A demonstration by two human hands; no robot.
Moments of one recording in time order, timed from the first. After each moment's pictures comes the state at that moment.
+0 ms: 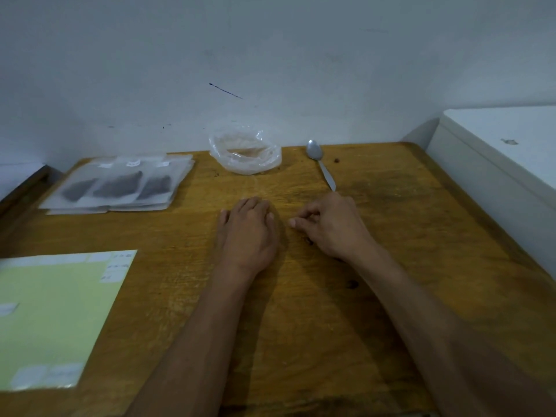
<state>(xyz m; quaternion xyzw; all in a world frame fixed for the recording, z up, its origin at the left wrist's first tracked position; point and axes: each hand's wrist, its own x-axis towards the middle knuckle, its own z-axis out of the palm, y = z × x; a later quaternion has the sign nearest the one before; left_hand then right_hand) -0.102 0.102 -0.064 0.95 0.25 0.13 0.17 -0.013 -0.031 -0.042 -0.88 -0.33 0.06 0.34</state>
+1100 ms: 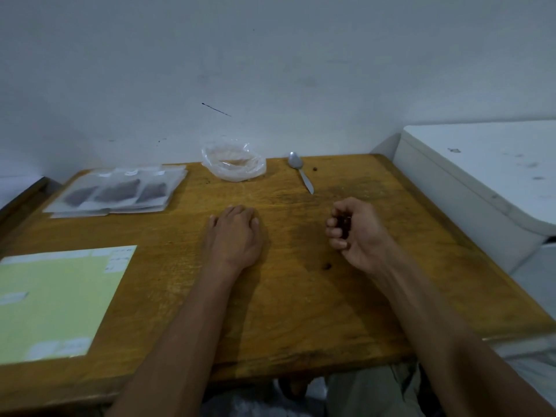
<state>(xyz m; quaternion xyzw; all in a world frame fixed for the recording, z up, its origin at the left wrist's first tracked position) -0.121 0.094 -0.061 0.95 0.23 0.12 0.16 -0.033 -0.100 -0.028 -0.59 -0.02 0.29 0.75</state>
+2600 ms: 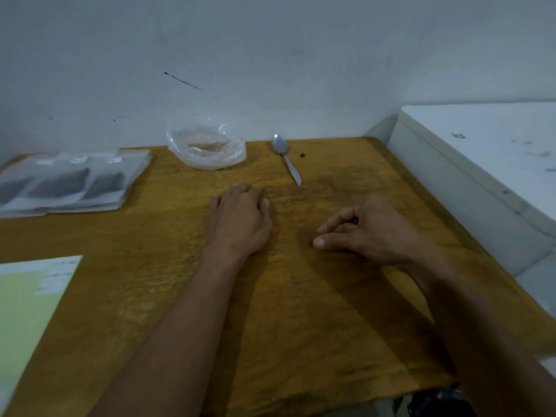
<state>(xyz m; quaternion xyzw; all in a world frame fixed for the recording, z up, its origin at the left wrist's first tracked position) -0.056 0.087 -0.073 0.96 0.19 0.15 0.15 -0.002 -0.125 -0.017 -0.88 -0.28 0.18 0.34</state>
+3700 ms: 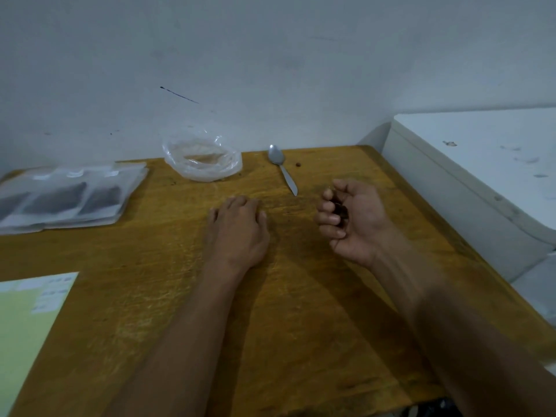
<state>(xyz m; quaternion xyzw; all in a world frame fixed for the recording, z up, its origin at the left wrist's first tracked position) -0.060 0.080 -0.065 0.96 0.21 0.12 0.13 0.013 -0.090 -0.023 -0.49 0.00 0.35 0.80</state>
